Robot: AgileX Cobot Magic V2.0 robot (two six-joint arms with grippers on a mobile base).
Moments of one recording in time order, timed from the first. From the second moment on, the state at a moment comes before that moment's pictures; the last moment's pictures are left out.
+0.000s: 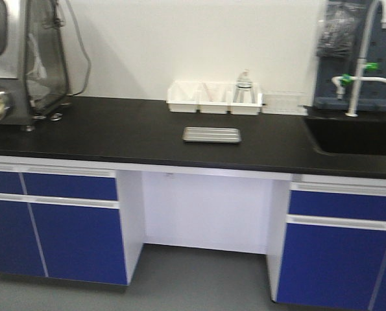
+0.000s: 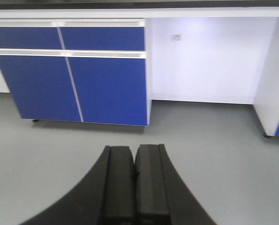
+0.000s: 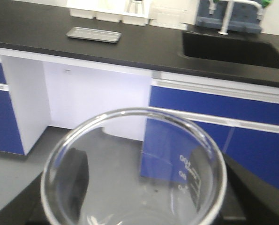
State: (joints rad) left arm 0.00 -0.01 0.03 0.03 0.36 -0.01; right arm 0.28 0.43 -0.48 -0.63 0.49 0.54
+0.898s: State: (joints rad) left arm 0.00 -0.01 0.03 0.03 0.36 -0.01; right arm 0.28 0.43 -0.48 -0.63 0.49 0.54
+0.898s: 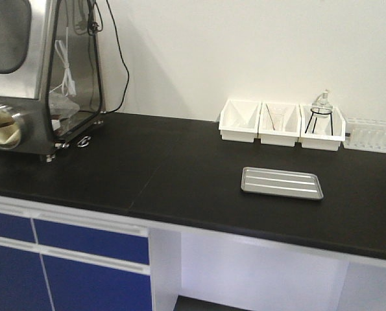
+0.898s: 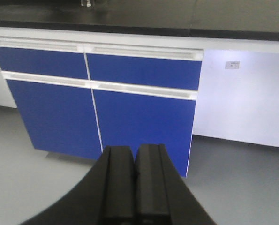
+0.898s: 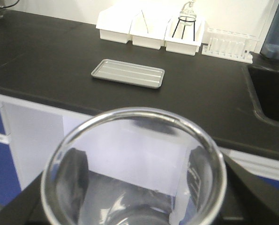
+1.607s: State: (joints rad) left arm 0.00 -0.01 0.03 0.03 0.36 -0.01; right arm 0.28 0.43 -0.48 -0.63 0.49 0.54
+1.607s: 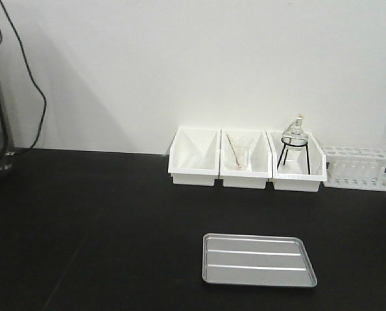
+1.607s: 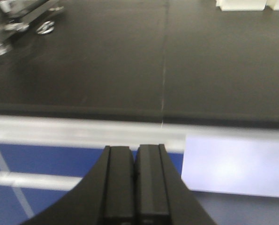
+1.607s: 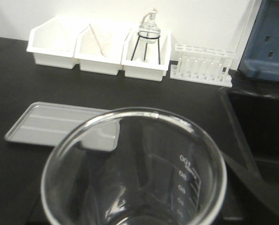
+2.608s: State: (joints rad) left arm 0.00 -0.01 0.03 0.03 0.36 -0.01; right arm 0.28 0.43 -0.48 -0.63 0.49 0.54
